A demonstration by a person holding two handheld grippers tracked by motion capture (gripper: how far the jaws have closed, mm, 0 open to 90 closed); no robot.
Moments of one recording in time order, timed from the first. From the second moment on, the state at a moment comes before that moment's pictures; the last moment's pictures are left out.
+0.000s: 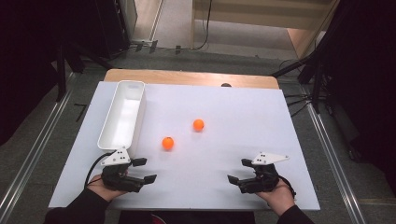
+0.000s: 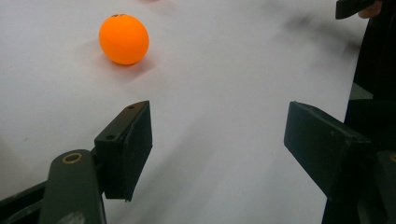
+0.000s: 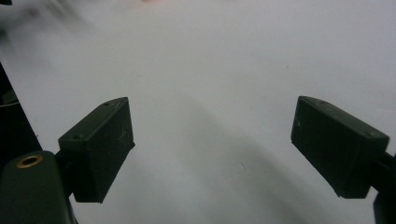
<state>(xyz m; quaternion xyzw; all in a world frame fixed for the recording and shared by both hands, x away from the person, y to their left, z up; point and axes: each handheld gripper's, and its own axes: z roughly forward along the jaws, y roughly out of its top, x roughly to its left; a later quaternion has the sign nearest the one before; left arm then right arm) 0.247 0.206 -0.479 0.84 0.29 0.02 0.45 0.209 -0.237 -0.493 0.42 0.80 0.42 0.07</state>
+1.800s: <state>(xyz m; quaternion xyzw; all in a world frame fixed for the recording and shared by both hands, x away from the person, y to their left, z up) 0.254 0.200 -0.479 0.85 0.31 0.00 0.43 0.211 -0.242 -0.494 0.43 0.80 0.42 0.06</state>
